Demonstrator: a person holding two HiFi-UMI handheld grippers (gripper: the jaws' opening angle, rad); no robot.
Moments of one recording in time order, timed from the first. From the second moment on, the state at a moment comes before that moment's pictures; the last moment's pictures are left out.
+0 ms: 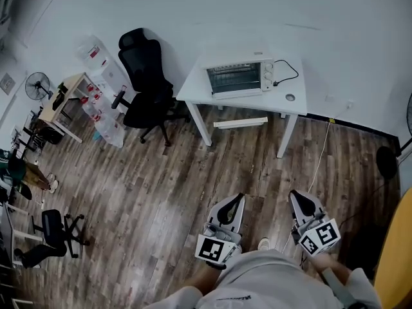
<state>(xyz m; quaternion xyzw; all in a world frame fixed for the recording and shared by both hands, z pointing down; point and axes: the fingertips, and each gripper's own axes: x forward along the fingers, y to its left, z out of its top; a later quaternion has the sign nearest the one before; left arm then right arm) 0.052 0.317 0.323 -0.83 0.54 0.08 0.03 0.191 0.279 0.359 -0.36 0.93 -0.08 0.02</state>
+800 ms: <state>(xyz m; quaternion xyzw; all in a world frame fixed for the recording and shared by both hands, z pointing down) 0.041 0.320 0.326 -0.84 0.53 0.09 0.03 0.179 0.286 0.356 -0.36 0.93 -0.07 0.01</state>
